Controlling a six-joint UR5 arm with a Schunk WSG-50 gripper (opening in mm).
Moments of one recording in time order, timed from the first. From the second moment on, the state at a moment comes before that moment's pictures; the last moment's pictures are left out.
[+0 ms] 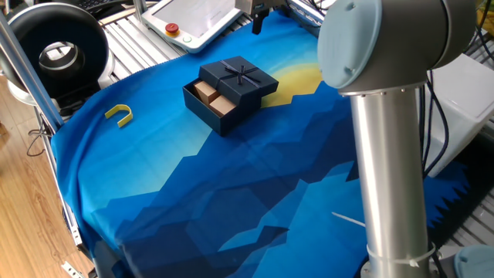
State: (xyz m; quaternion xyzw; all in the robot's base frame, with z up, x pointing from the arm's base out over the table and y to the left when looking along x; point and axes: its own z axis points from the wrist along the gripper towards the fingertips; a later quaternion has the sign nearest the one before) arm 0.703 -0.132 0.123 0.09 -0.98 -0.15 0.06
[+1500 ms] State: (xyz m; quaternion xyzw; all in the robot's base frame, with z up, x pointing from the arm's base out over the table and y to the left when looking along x) arm 0.699 -0.147 0.120 0.10 -0.99 -0.12 0.07
